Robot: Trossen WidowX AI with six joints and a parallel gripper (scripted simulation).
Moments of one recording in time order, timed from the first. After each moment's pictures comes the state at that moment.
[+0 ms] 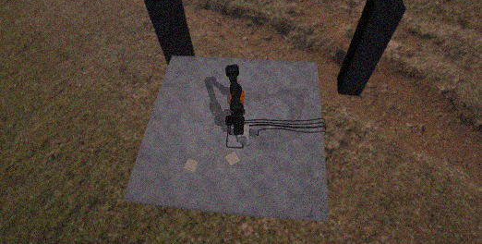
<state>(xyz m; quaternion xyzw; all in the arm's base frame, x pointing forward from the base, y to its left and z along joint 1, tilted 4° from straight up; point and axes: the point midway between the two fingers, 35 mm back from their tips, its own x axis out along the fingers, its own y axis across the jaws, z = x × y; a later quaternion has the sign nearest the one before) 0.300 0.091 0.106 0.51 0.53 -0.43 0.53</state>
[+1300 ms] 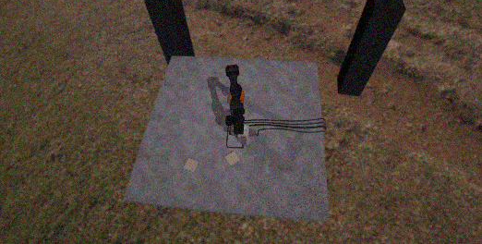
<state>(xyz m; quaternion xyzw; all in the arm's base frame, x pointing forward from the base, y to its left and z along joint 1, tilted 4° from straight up) 0.299 0.091 0.109 0.50 0.53 -0.43 0.53</state>
